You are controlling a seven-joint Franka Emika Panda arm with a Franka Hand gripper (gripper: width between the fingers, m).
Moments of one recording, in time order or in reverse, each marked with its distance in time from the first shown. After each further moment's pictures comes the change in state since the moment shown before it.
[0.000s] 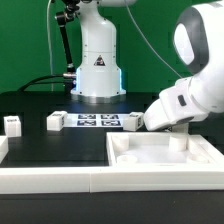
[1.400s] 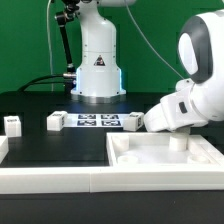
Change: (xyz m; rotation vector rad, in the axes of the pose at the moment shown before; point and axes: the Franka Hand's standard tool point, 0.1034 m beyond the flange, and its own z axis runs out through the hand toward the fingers) arm -0.011 0.000 -0.007 0.020 -0.081 -0.020
